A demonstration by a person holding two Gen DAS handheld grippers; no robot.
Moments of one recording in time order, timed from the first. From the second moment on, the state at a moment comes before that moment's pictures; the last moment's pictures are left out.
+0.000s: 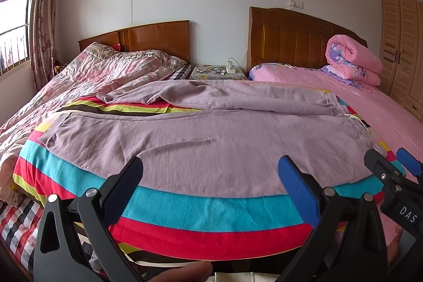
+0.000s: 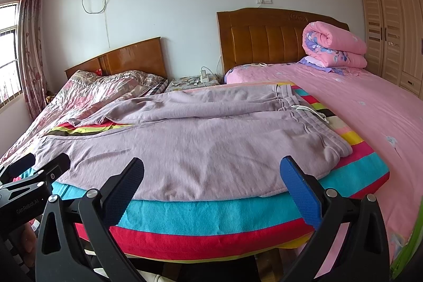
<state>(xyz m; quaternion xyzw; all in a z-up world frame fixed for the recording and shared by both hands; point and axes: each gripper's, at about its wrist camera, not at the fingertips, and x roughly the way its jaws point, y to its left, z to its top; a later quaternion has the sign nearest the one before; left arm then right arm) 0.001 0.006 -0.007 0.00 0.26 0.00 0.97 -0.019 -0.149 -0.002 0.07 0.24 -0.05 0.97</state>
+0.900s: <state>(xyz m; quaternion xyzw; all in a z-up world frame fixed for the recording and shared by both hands) 0.001 0.007 -0.011 0.00 0.26 0.00 0.96 -0.019 -0.151 -0.008 0.07 0.25 -0.05 0.97</state>
